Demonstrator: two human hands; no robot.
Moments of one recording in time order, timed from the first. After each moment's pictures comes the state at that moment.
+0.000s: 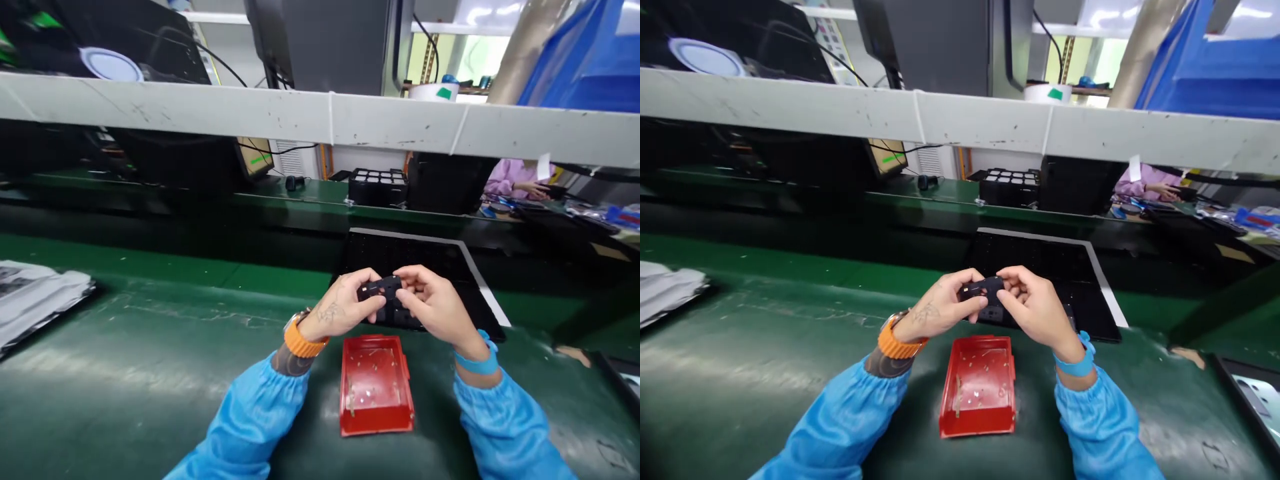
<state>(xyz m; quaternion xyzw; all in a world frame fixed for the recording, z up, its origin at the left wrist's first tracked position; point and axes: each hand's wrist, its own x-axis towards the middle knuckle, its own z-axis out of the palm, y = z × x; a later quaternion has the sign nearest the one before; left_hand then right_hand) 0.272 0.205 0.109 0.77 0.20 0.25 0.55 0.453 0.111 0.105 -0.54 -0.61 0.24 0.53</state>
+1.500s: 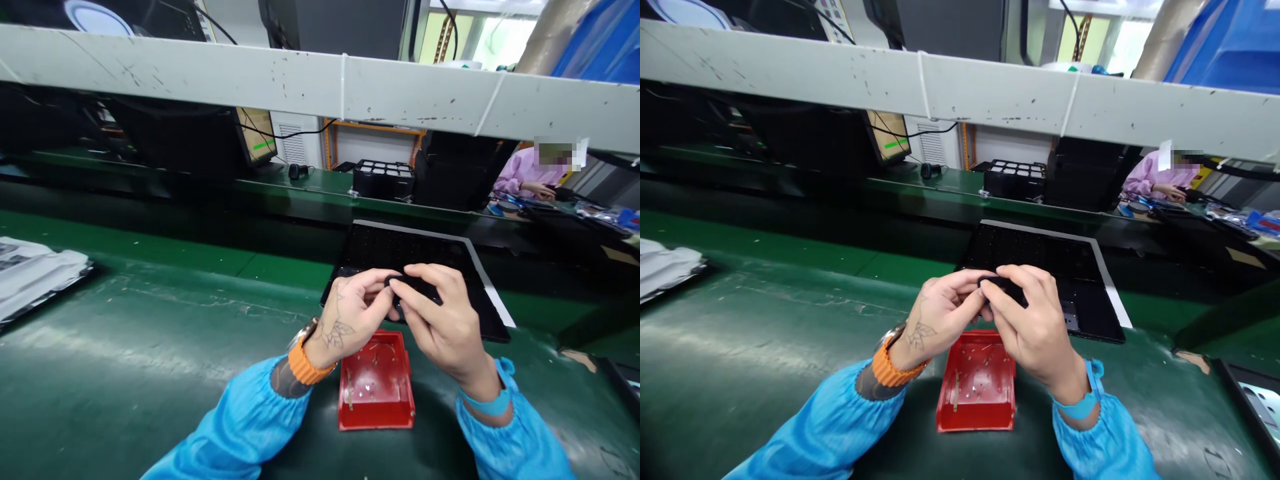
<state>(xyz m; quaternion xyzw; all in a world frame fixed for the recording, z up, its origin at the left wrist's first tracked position) 0.276 0.168 0.110 0.74 0.21 0.41 0.49 0.431 0.086 0.110 -0.47 -0.74 -0.22 0.43</state>
